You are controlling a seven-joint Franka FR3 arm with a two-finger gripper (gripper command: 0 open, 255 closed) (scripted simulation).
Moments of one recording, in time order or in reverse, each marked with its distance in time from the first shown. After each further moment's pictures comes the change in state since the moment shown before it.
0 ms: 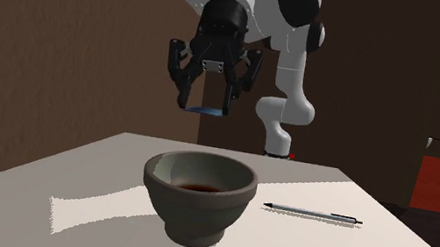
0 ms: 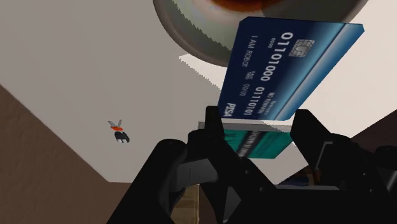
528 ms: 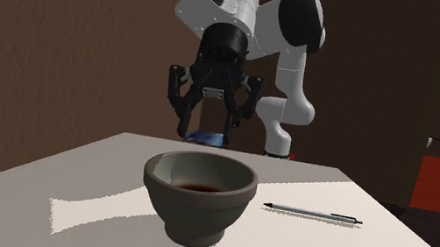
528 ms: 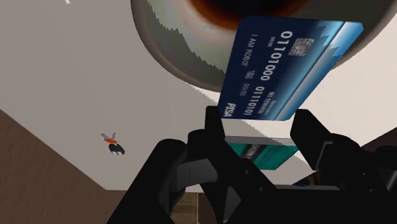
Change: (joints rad) arm 0.006 0.039 0.014 -0.042 0.022 0.082 -0.017
